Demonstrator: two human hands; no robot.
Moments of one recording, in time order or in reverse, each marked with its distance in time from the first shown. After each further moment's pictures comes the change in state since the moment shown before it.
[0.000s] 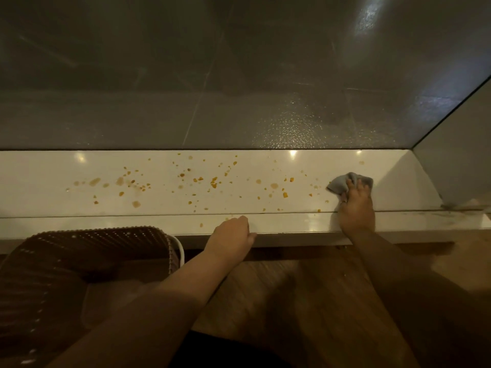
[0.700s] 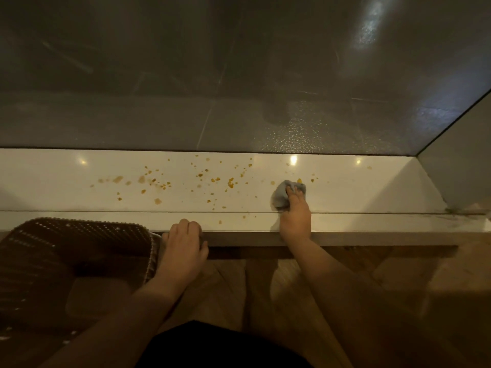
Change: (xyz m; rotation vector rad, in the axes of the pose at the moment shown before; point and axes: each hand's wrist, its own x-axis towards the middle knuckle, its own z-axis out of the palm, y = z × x) left_hand -0.061 -0.101 -0.019 0.180 0.300 -0.140; right_hand -0.070 -0.138 0.050 0.385 -0.129 0.035
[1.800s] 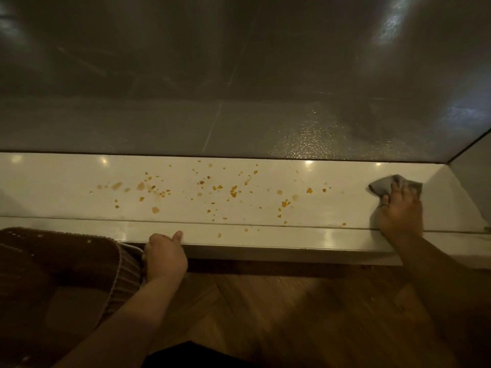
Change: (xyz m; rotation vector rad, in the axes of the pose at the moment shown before) left_hand 0.045 -0.024 0.035 -0.466 0.121 -0.805; right_hand 0.104 0.122 -0.124 -0.579 0.175 -0.003
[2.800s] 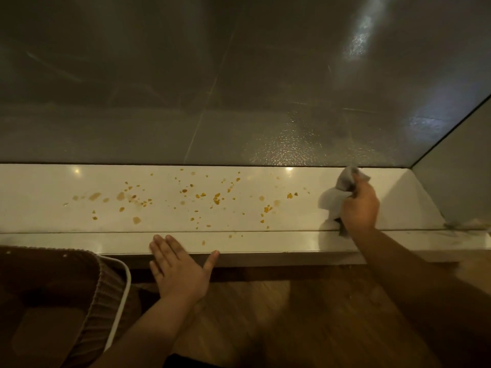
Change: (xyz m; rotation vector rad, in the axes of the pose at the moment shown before) left_hand -0.070 0.027 0.000 0.460 -0.311 0.292; right_hand -0.028 -0.076 -0.044 0.663 0.108 0.205
